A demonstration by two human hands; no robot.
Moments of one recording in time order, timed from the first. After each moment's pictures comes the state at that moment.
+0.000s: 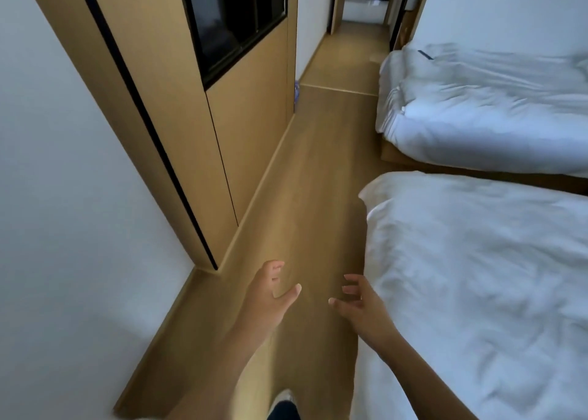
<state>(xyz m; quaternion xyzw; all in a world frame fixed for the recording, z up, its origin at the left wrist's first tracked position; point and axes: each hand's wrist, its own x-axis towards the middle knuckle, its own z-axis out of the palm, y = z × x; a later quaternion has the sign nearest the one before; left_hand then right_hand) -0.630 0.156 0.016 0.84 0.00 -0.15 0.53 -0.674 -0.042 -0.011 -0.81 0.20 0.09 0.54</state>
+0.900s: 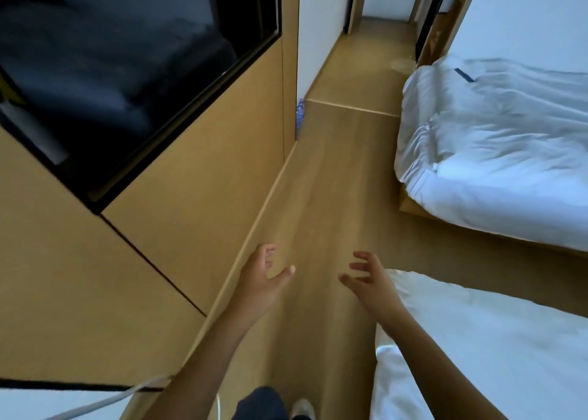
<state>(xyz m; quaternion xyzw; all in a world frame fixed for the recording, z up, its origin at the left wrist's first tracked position) -0.033 -0.056 0.036 0.84 0.03 -0.11 0.53 -0.063 -0.273 0.001 -0.81 0.18 0.06 0.56</state>
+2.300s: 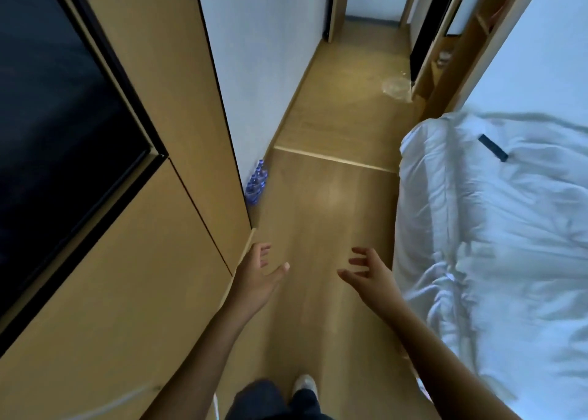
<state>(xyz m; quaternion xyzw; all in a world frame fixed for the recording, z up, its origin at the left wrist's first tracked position) 0.903 -0.401 0.006 0.84 0.02 -0.13 0.52 0.861 -0.631 -0.008 -0.83 0.19 0.06 0.53</state>
